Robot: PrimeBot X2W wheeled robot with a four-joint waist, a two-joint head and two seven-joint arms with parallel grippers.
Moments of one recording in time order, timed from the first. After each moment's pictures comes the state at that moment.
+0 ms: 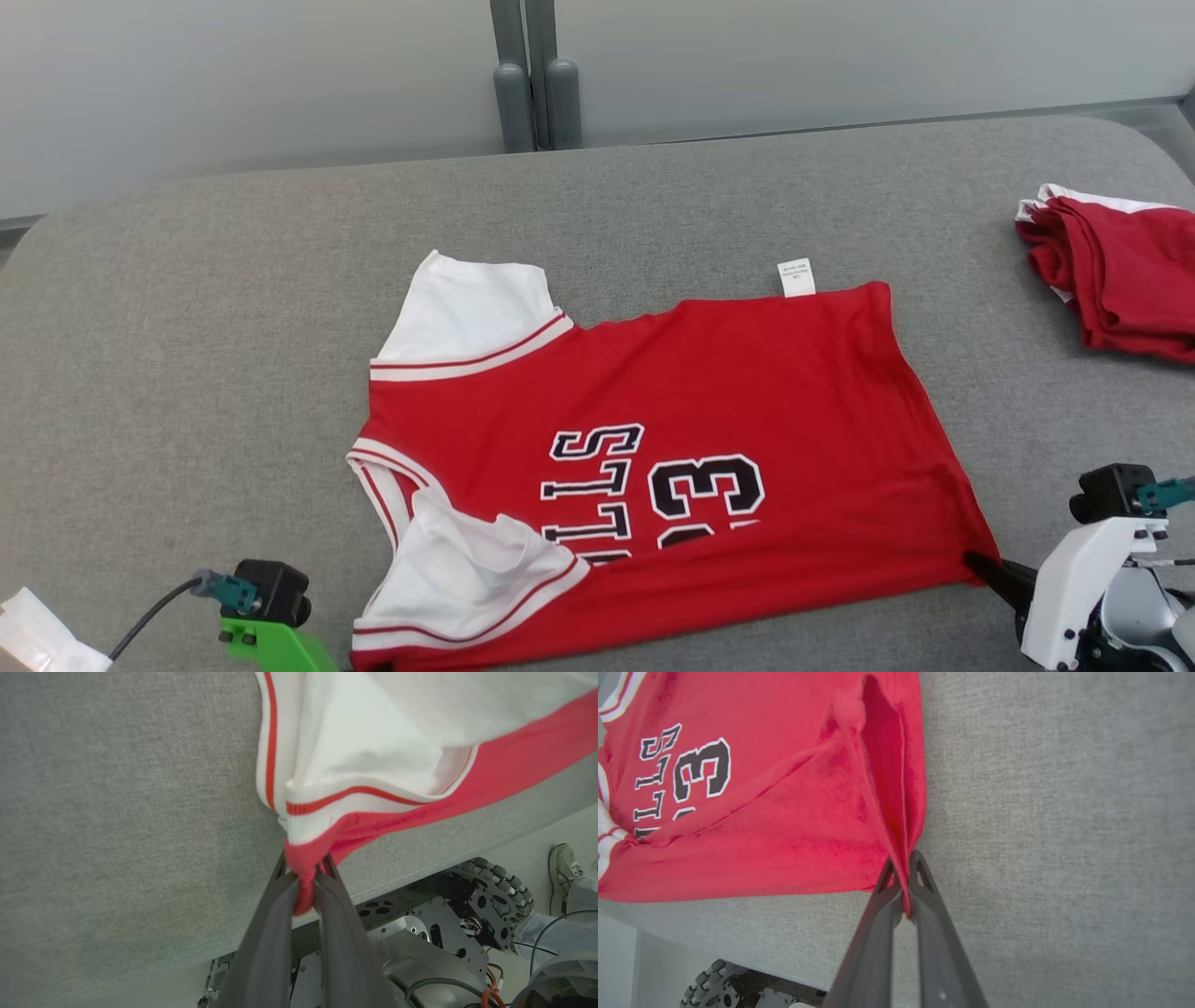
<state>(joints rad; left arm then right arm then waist) -0.17 0.72 -0.83 0.07 -1.14 0.11 0.39 -0.11 -0.55 0.36 0.34 0.95 0.13 0.36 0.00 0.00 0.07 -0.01</state>
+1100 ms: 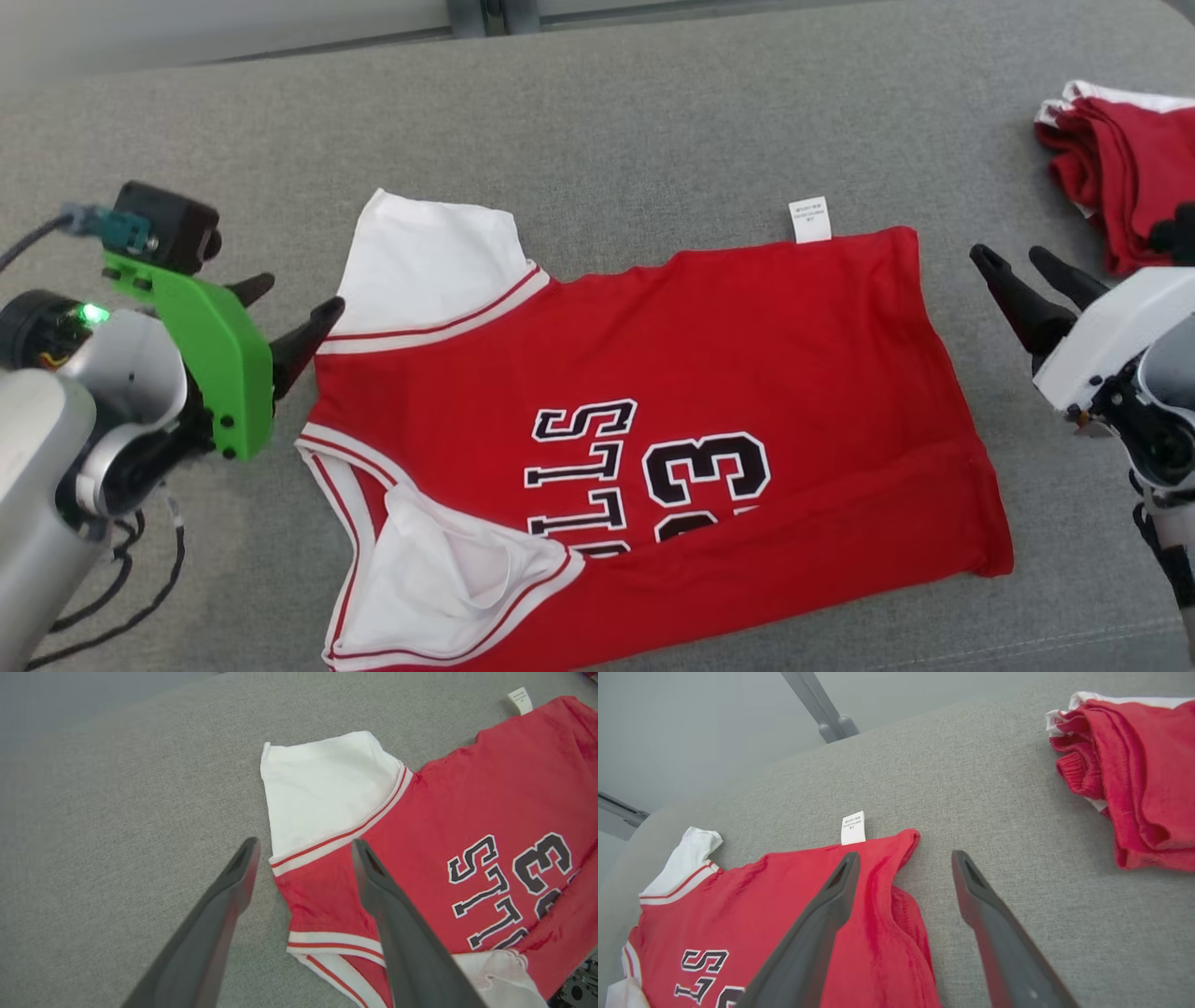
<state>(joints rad) -0.69 0.76 -0.74 0.05 -0.99 0.03 0.53 -0.37 -0.38 0.02 0.15 0.72 0.13 0.44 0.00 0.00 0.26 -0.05</state>
